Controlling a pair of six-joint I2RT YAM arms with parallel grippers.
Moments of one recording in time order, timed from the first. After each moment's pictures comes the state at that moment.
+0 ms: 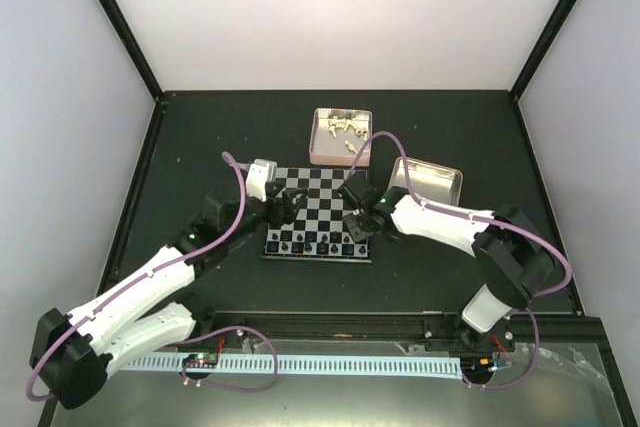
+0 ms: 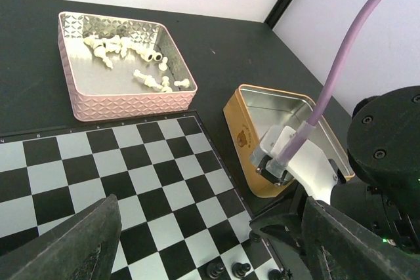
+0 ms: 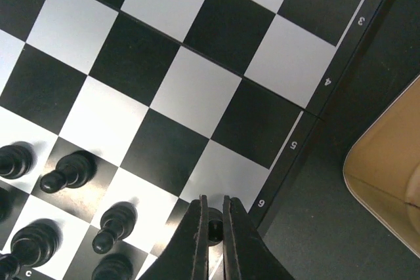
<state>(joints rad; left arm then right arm) -0.63 0.89 0.59 -0.02 0.09 -0.45 0.83 1.61 0.98 -0.58 0.16 0.34</state>
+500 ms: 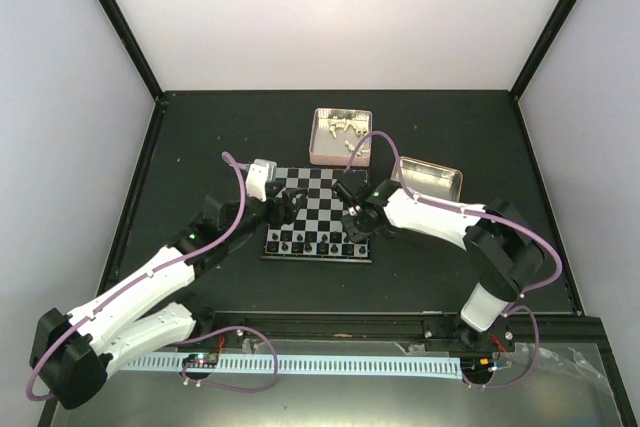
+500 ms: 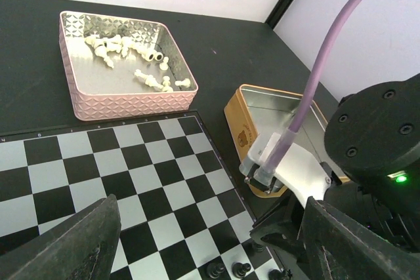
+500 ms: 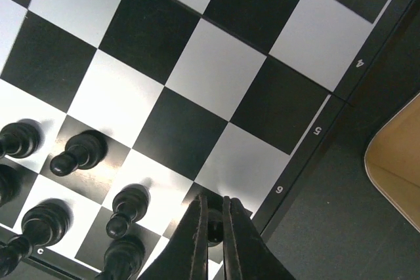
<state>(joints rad) -0.63 0.89 0.59 -0.02 0.09 -0.46 0.83 1.67 1.07 -0.69 0.11 0.33</state>
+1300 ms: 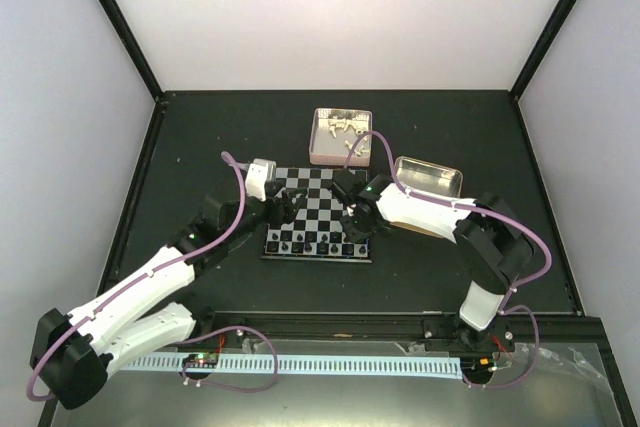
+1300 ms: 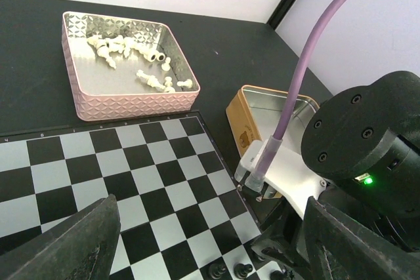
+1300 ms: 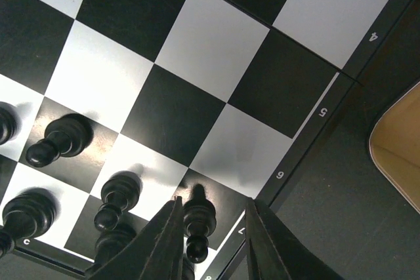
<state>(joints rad) -0.63 0.89 0.59 -0.02 0.08 -0.46 0.83 1.74 1.15 -0.81 0.10 0.33</state>
